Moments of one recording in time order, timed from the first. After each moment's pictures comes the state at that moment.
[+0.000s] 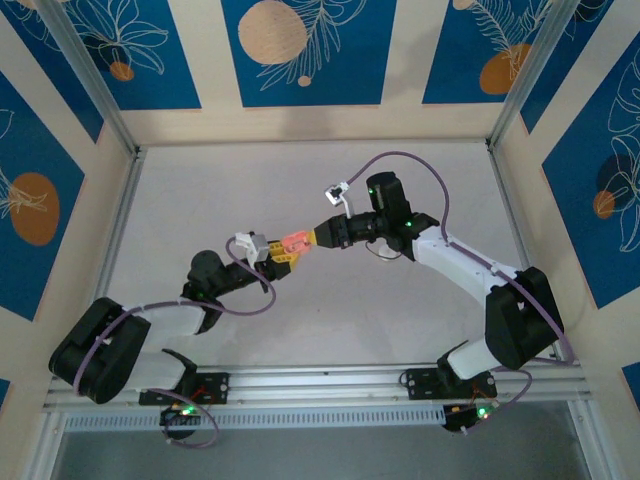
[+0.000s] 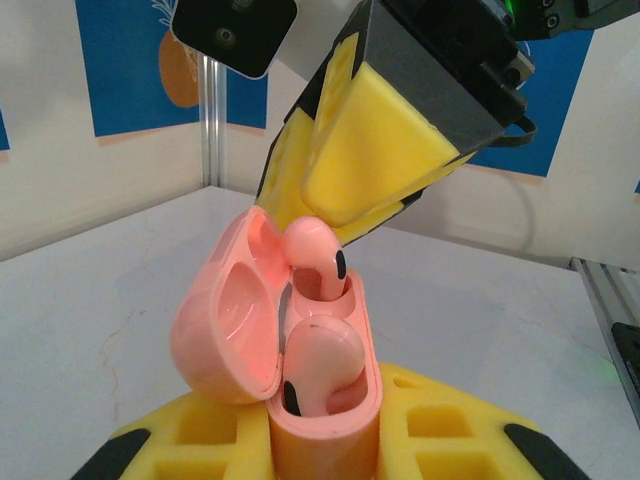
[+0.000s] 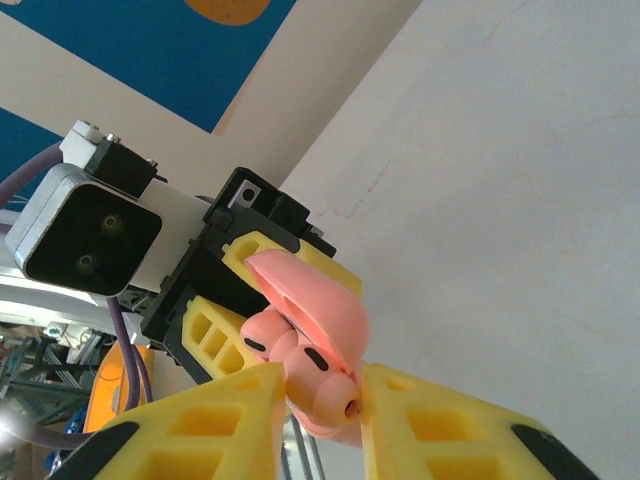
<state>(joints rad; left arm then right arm) -0.51 1.31 0.29 1.10 0.66 -0.13 0.52 1.46 1.02 -0.12 -0.93 0.41</state>
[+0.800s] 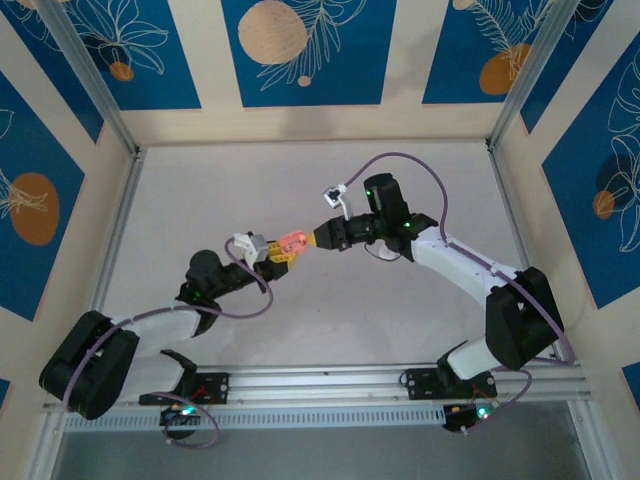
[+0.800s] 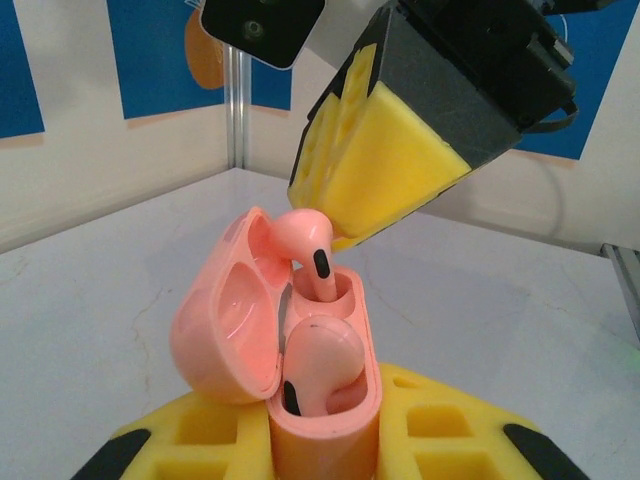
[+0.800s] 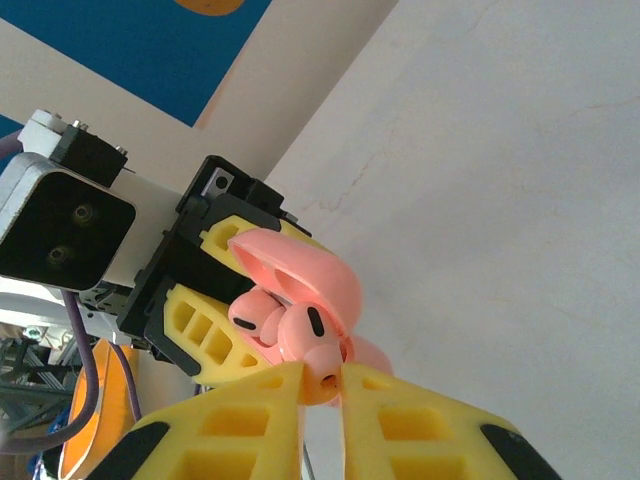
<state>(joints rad) -0.51 1.22 0.29 0.95 0.60 -0.07 0.55 1.46 1.03 -0.16 -0.88 0.39</state>
